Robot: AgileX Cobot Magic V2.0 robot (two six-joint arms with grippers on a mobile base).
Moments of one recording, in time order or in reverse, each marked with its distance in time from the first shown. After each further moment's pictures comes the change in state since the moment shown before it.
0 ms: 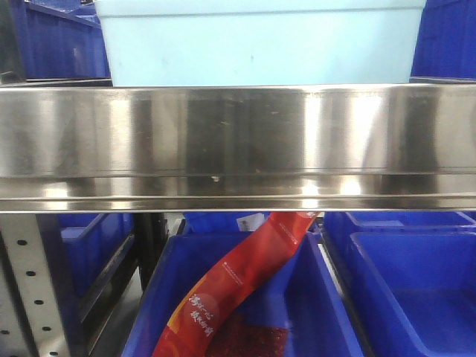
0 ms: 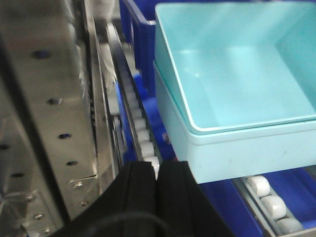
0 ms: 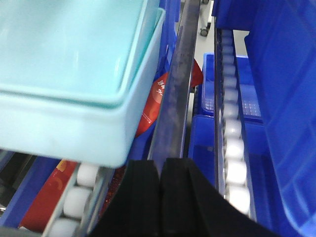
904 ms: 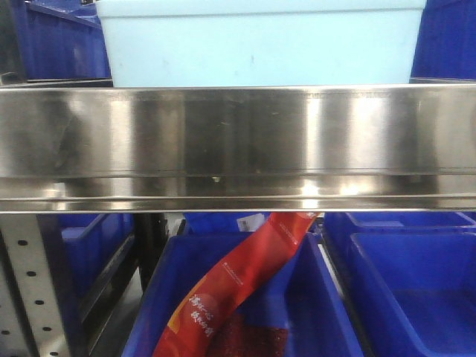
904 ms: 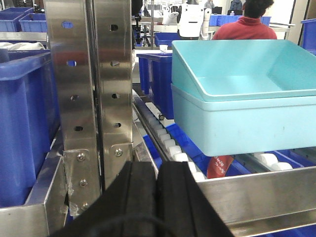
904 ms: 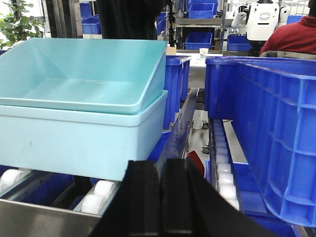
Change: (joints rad) left arm 0.000 -0.775 0.499 0.087 -0.029 -0.008; right arm 0.000 -0.655 0.537 -0.007 -0.369 -0.002
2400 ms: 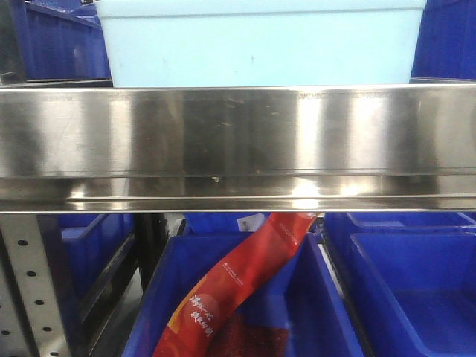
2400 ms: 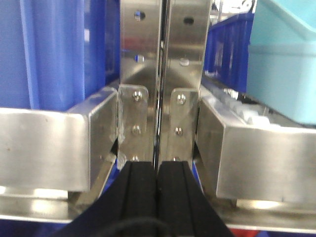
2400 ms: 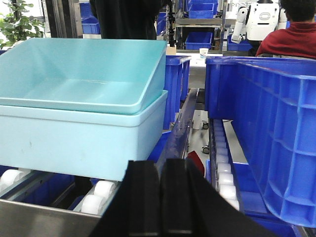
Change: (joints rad) left arm 0.348 0.000 0.483 -0.277 -0.496 0.216; right arm 0.000 0.000 0.000 0.000 -0.002 0.000
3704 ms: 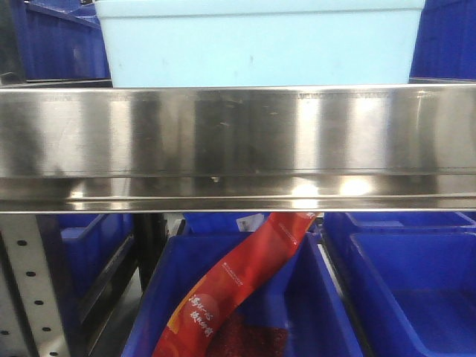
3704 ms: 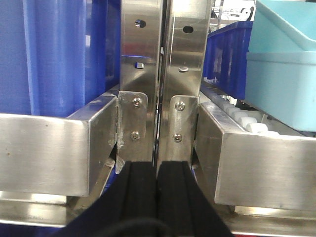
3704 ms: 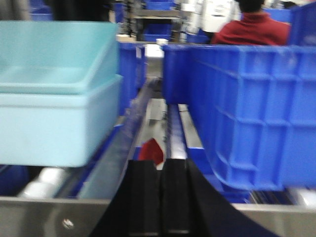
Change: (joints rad) left arm 0.004 0.000 0.002 -0.004 -0.011 -0.009; right arm -0.187 -0.073 0.098 0.060 0.000 -0.066
